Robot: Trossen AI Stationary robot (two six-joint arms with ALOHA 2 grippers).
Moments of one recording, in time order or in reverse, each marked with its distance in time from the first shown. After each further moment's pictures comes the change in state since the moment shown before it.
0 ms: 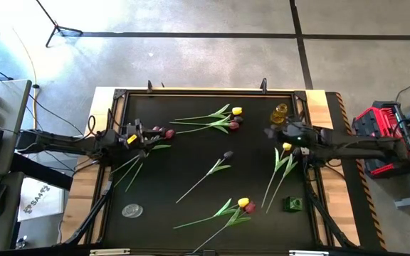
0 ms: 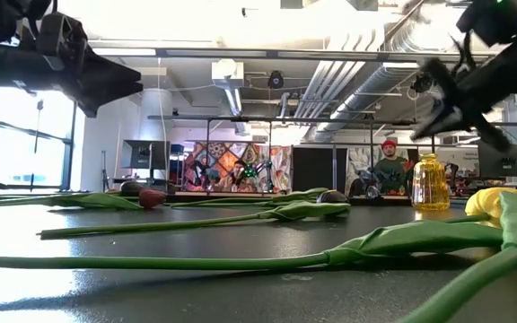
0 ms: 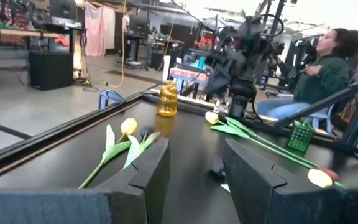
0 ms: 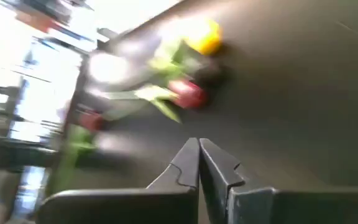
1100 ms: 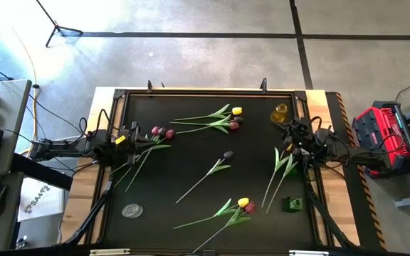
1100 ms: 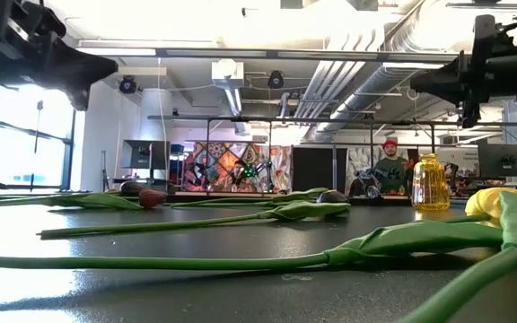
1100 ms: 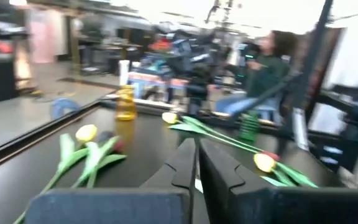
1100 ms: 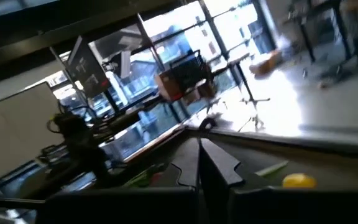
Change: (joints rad) left arm 0.000 -0.429 0.000 -0.403 0.156 -0.005; right arm 0.070 -0.550 -0.308 0.587 0.075 -0.822
